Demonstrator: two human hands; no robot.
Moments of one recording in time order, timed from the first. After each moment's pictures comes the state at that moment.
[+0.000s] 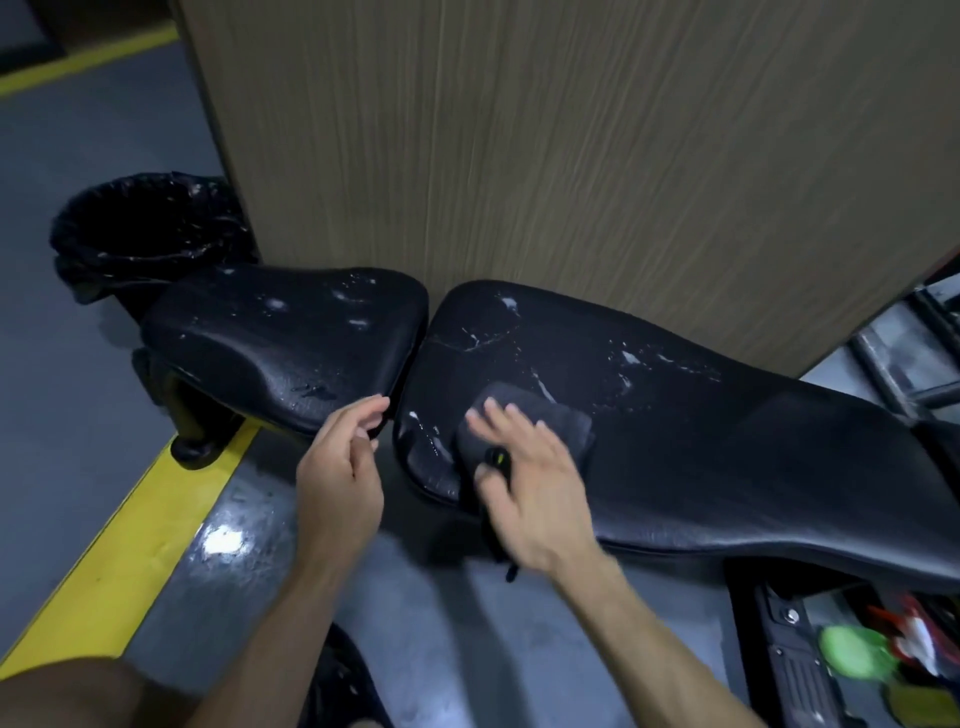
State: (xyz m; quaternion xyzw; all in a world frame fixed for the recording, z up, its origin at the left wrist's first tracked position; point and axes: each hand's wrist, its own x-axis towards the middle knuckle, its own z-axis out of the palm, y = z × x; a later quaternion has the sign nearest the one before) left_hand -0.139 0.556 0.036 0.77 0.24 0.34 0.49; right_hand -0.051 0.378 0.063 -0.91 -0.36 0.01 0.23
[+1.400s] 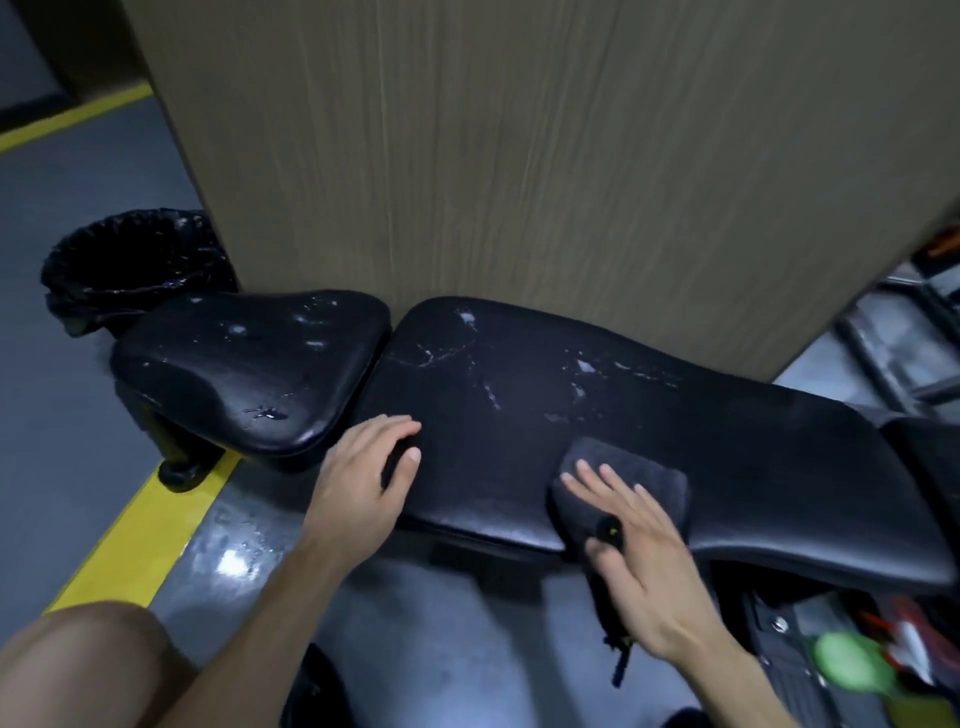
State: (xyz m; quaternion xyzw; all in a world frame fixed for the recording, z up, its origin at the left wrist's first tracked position) left_hand -0.105 0.519 0.042 0.91 0.12 0.20 0.33; right_hand -0.036 0.215 0.081 -0.90 -0.33 0.07 0.29
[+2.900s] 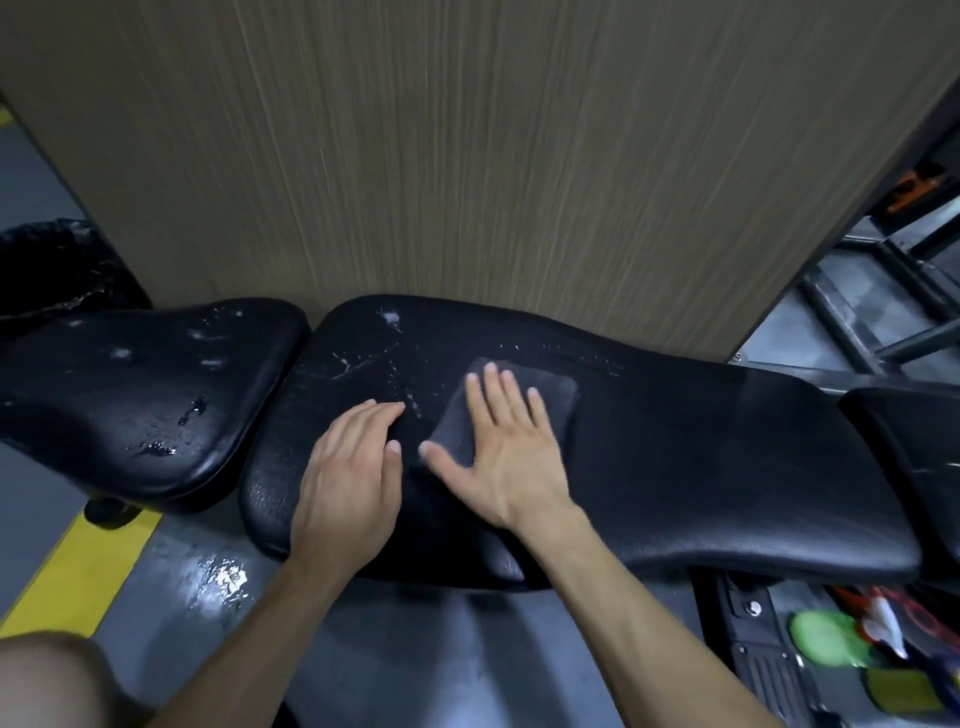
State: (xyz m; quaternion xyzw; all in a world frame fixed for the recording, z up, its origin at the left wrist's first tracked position) left_hand -0.037 0.458 0.042 0.95 0.11 0.22 0.21; right_hand 0.057 0.301 0.067 -0.95 -0.29 0.03 0.09
